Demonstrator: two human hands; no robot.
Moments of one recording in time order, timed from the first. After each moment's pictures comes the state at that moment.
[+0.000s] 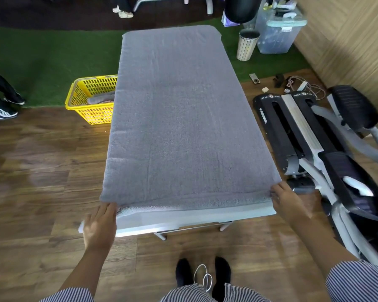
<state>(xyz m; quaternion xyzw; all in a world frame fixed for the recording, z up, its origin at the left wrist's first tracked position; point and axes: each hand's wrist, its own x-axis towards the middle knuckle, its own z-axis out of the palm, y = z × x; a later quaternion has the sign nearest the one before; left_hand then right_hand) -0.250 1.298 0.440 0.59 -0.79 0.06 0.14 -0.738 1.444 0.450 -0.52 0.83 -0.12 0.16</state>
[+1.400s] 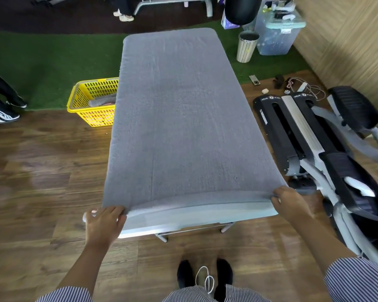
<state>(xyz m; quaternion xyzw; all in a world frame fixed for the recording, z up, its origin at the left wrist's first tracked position) -0.247 1.290 0.448 0.54 -0.84 0.05 0.06 -0.741 1.441 0.453 -0.49 0.85 -0.04 0.16</state>
